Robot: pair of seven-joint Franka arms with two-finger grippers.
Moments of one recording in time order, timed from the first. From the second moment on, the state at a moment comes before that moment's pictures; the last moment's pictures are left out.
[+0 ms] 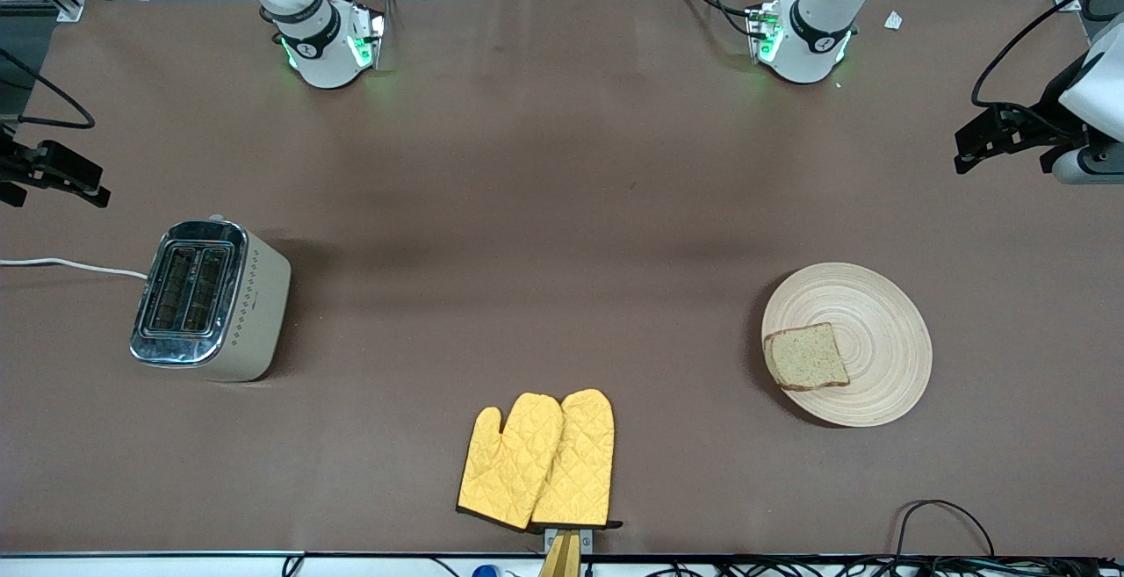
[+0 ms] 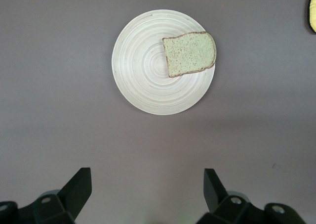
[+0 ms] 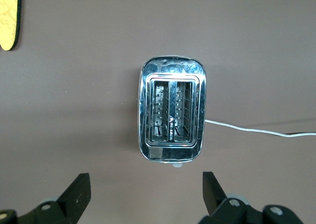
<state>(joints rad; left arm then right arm) 0.00 -0.01 -0.09 -1.53 0.04 1.51 -0.06 -0.07 0.06 0.02 -1.46 -0.03 1.54 -0.05</state>
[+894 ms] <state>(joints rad) 0.21 0.20 -0.08 -1.52 -0.20 1.65 -0.04 -0.07 0.06 0.02 -1.46 -0.03 1.54 -0.05</state>
